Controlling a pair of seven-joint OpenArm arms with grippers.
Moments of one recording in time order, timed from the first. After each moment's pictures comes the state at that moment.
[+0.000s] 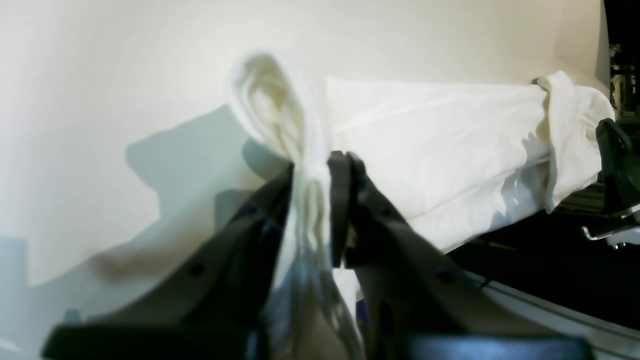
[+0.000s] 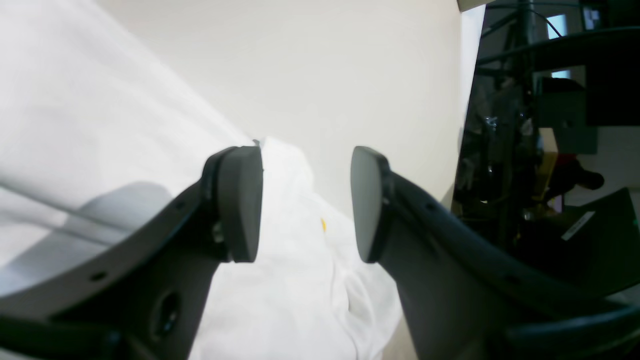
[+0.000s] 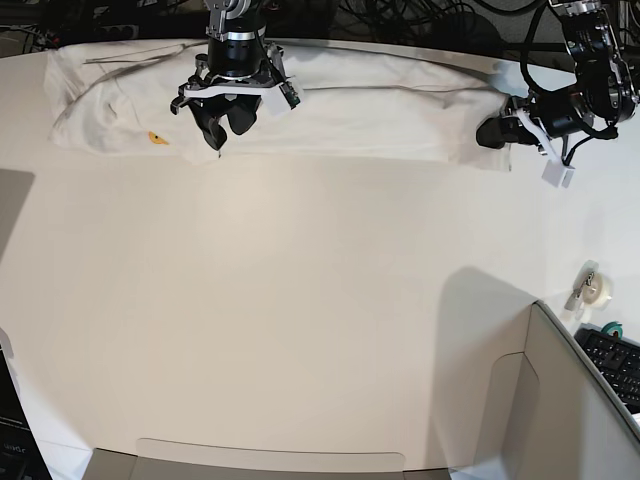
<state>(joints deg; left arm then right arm) 16.6 -23.4 -29.3 93.4 -69.3 -28.5 79.0 -33.7 1.9 -30.2 120.0 -64.4 -1.1 -44.8</state>
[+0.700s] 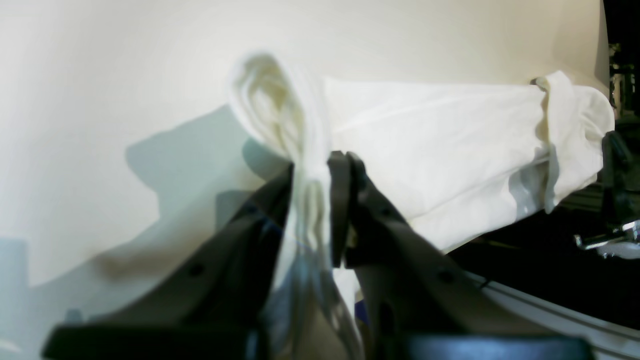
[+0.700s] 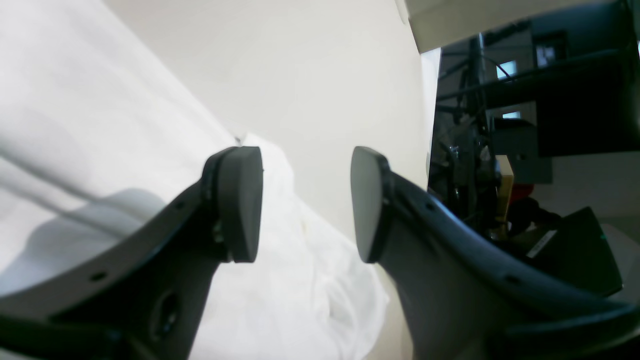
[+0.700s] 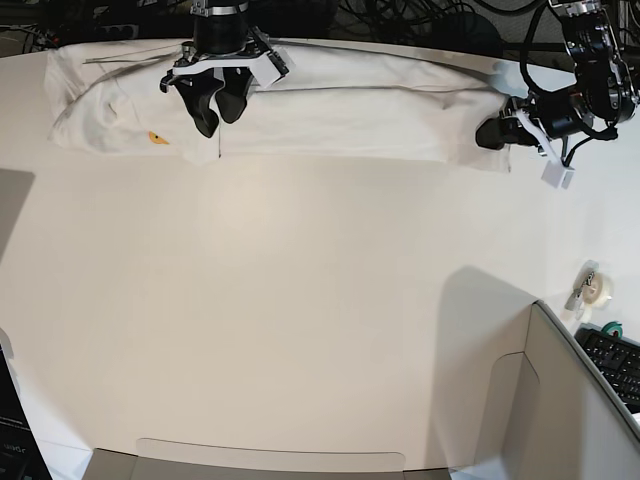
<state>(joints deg) 16.6 -23.4 -29.3 93.4 -69.4 -28.5 78.9 -38.7 11.4 -30.2 119.0 -64.4 -11.3 -38.2</state>
